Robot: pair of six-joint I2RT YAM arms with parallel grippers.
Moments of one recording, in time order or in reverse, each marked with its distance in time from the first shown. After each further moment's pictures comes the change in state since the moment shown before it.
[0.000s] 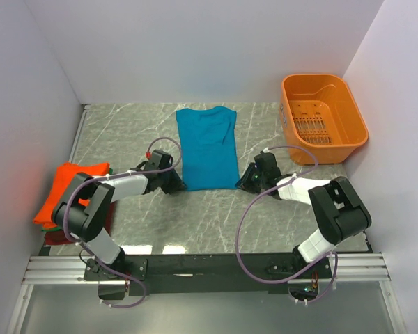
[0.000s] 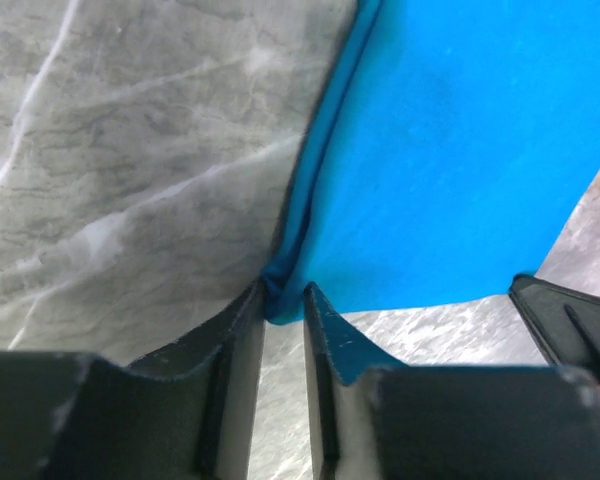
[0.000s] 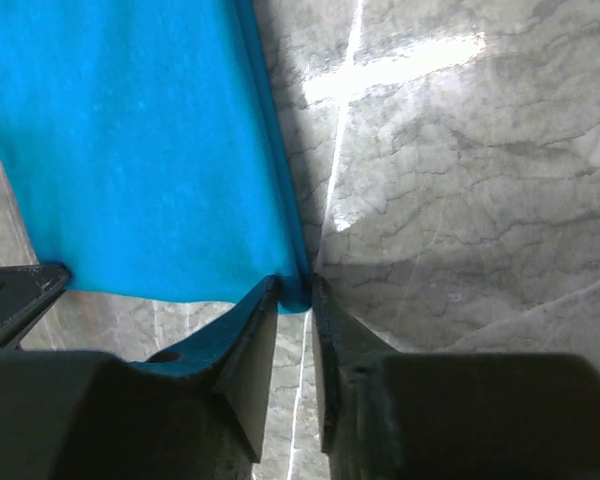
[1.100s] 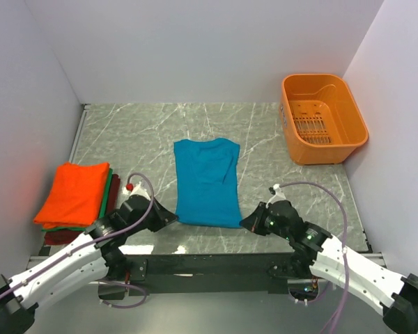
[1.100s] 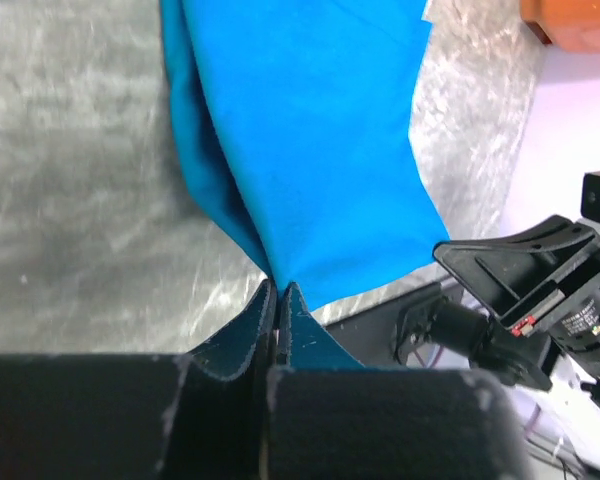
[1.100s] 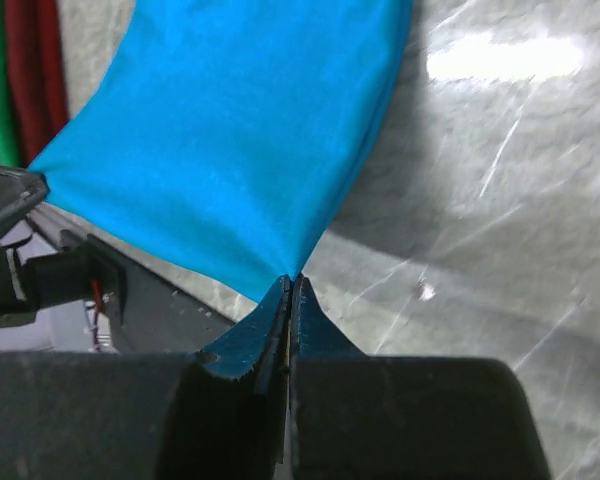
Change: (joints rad) left arm -0.303 -0.998 -0.417 -0.290 -0.139 -0.189; right arm 0.367 -1.005 -0.420 -0.373 0.105 0.146
